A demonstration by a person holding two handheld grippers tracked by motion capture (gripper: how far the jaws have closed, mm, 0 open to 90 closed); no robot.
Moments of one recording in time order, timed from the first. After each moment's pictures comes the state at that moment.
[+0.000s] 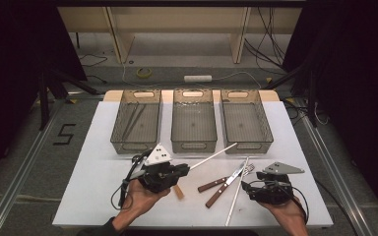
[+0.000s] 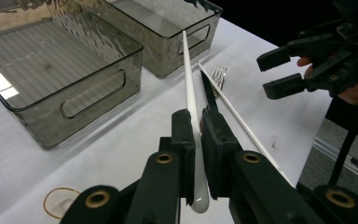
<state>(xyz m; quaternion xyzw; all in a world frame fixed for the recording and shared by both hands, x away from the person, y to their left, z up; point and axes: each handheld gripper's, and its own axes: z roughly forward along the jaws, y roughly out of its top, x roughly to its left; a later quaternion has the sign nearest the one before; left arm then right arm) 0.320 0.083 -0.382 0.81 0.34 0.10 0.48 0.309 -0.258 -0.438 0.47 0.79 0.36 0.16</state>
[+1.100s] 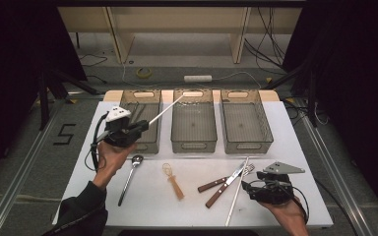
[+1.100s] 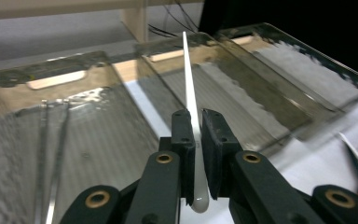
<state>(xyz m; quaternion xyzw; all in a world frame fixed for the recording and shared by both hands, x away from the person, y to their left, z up) 0.416 0.176 -0.364 0.72 0.46 0.22 0.48 0.310 -0.259 -0.438 0.47 0.79 0.37 0.16</state>
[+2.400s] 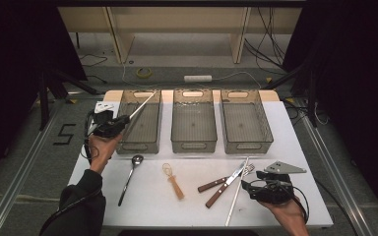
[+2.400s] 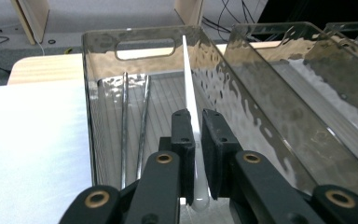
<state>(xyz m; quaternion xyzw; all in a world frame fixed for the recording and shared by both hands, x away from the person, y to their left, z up) 0.469 0.227 -0.409 0.67 0.55 0.24 0.43 0.310 -0.260 -0.437 0.47 0.78 0.38 0.16</state>
